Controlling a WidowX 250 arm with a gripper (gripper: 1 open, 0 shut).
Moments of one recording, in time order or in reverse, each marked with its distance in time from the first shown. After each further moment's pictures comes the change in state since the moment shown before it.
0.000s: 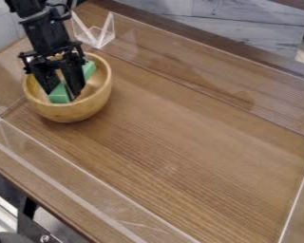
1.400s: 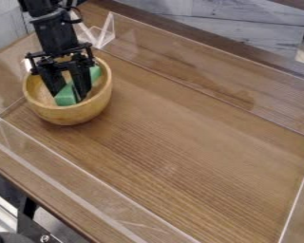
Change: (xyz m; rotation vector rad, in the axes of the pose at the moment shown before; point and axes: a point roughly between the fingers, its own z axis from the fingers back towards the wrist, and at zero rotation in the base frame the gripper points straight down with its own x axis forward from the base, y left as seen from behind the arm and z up) arm 0.002 -0.009 -0.004 0.025 0.061 0.042
